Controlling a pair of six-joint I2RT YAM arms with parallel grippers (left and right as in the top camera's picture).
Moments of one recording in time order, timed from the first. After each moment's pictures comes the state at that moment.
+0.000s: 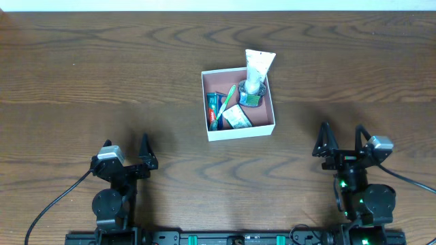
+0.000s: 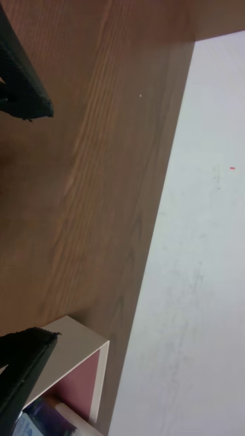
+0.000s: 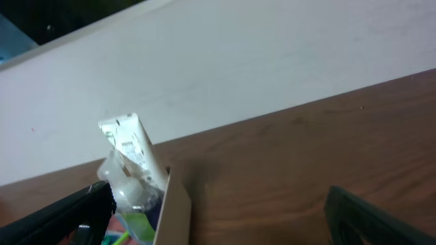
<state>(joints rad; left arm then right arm) 0.06 0.01 0.02 -0.11 0.01 -0.22 0.06 0.20 0.14 0.07 -0.01 0.38</state>
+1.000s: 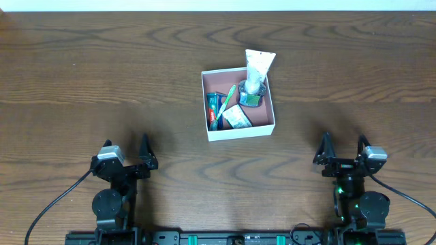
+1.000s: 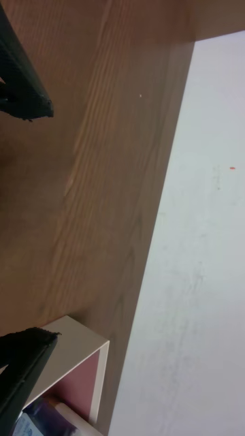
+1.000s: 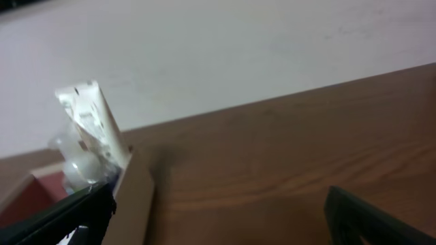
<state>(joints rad) 0.06 0.01 0.02 -0.11 0.01 -0.22 -0.03 0.01 0.01 -0.02 -0.04 0.25</state>
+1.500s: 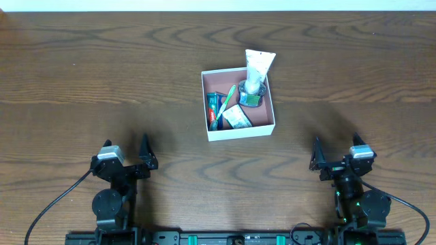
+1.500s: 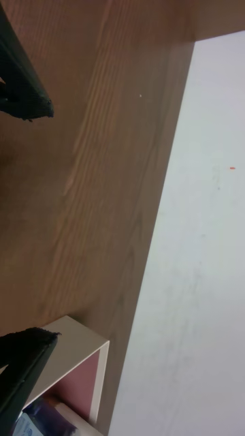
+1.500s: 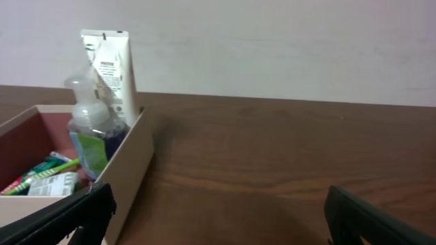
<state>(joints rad) 0.06 0.01 0.02 -0.11 0.01 -0.22 -0.08 0.01 0.01 -0.05 -0.21 0.03</state>
